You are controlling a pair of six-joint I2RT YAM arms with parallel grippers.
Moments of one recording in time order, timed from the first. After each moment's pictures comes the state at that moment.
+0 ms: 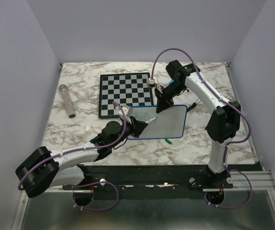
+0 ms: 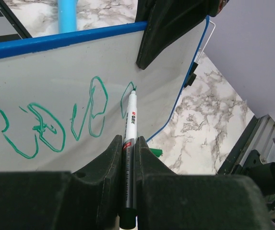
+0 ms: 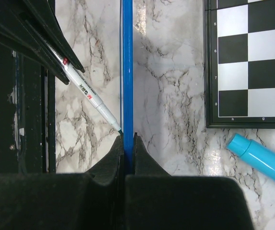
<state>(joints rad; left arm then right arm) -0.87 1.16 0.40 0.65 -0.07 -0.52 0.44 1.97 1.88 -1.33 -0.84 -1.01</state>
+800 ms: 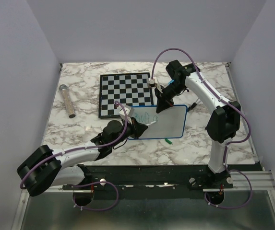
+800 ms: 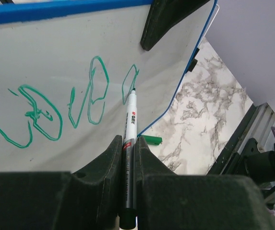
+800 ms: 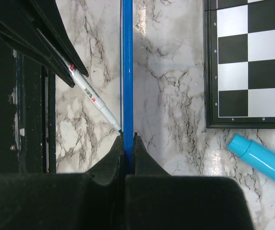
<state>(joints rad) -0.85 1.18 0.40 0.62 -0.01 -0.55 0.43 1.98 1.88 -1.33 -0.84 -1.01</state>
